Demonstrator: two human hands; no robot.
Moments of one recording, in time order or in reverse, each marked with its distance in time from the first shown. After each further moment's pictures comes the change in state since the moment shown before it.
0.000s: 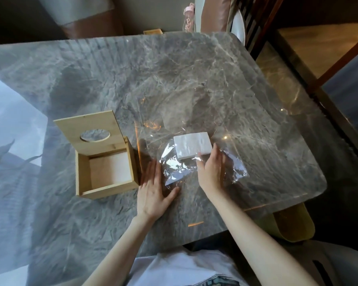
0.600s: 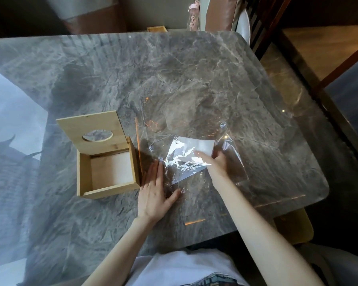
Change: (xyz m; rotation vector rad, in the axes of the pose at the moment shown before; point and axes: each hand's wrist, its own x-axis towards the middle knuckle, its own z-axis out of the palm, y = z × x) left_hand -0.001 -0.001 0.000 0.008 -0.023 0.001; right_hand 0.028 -0.007 -0.007 0.576 -0.122 0.390
